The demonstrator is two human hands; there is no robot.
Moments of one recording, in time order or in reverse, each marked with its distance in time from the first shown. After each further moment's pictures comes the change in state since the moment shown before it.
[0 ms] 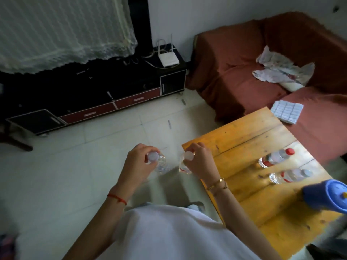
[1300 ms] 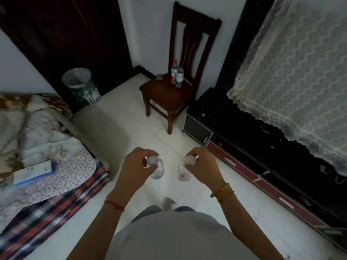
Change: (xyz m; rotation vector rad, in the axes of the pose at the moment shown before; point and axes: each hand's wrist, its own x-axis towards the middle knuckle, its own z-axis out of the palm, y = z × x) left_hand -0.038 -0.448 -0.505 -0.065 0.900 -0.694; right_hand 0.220 -0.641 0.473 -0.130 -0.693 -0.818
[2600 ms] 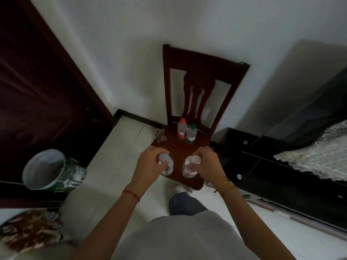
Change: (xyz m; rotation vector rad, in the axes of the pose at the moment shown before) left_hand 0.741 -0.097 -0.074 0.081 -0.302 0.207; right_hand 0.668 -0.114 0.032 0.072 0.160 0.251
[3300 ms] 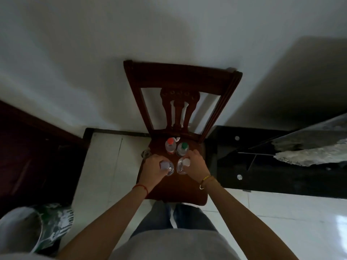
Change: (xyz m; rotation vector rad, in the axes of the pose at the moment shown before) left_hand 0.230 -0.060 0.057 0.072 -0.406 -0.009; right_hand 0.187 0.015 0.040 0.111 -0.019 0.346
